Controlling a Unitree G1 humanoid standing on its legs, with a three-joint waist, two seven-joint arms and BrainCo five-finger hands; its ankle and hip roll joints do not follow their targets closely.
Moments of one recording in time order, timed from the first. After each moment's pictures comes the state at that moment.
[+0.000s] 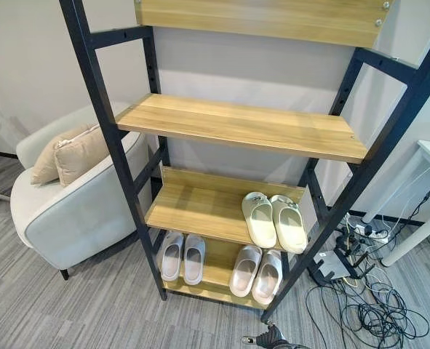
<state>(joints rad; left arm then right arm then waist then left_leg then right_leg) 0.05 0.15 0.10 1.32 -0.03 0.26 0.50 0.05 -0.23 0.24 1.12 -0.11 -0.09 -0.05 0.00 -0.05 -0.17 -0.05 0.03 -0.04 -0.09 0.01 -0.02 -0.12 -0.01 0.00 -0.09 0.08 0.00</state>
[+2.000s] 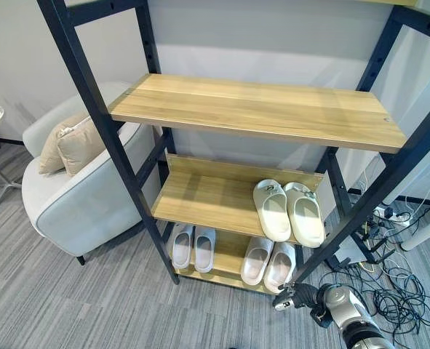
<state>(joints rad) 0.26 0.04 0.12 0.53 -0.02 0.75 0.37 -0.16 -0.57 0.25 0.84 -0.15 0.07 0.62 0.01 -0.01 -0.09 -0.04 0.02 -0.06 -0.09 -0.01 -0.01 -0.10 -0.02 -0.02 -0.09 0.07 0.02</state>
